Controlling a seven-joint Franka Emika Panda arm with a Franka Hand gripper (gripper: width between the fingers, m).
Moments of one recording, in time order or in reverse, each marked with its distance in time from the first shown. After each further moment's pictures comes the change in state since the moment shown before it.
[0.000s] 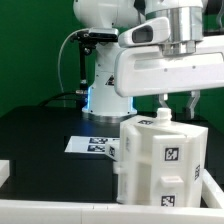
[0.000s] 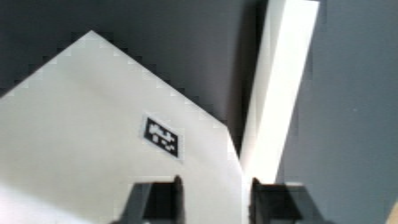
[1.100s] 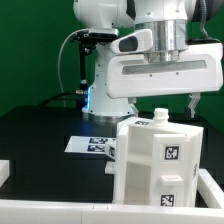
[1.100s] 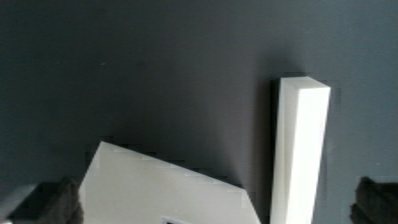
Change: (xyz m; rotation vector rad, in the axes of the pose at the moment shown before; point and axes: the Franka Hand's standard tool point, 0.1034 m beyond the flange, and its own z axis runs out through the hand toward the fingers) arm -0.056 0.000 0.001 -0.009 -0.053 0.148
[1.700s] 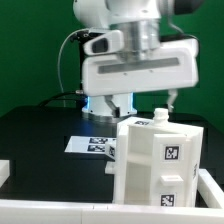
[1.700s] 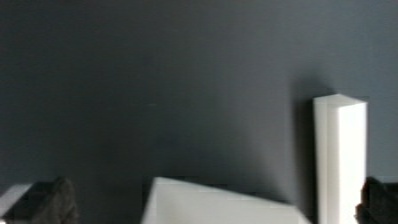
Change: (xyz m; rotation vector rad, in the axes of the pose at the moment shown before) arm -0.021 0.058 -0.014 0.084 -0.081 0.171
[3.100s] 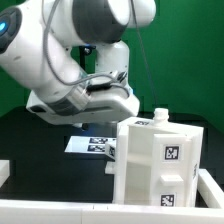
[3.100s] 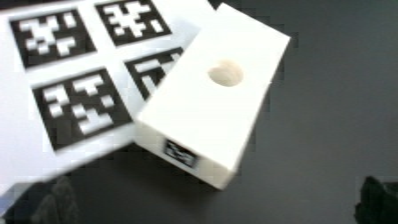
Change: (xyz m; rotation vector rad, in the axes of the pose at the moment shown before) arm -0.056 0.087 0.055 0.199 -0.770 0.443
